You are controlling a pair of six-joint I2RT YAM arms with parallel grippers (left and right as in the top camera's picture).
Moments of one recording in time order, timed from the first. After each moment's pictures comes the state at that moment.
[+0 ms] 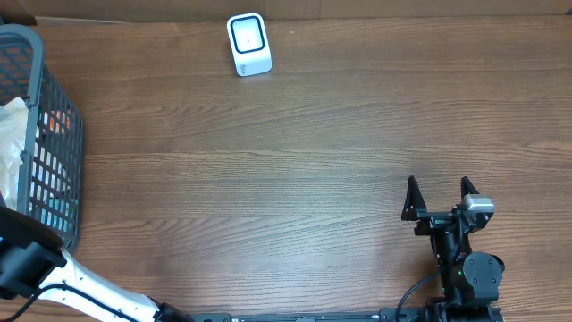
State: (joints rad) left arm 0.90 2.19 2.14 -1.21 0.14 -0.12; right arm 0.01 0.01 0.02 -0.03 -0.02 0.12
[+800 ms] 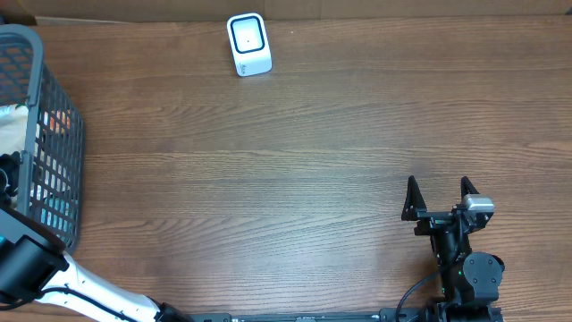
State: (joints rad) left arm 0.90 2.15 1.63 -0.75 0.11 0.06; right arm 0.01 0.01 0.02 -0.03 -0.02 0.12
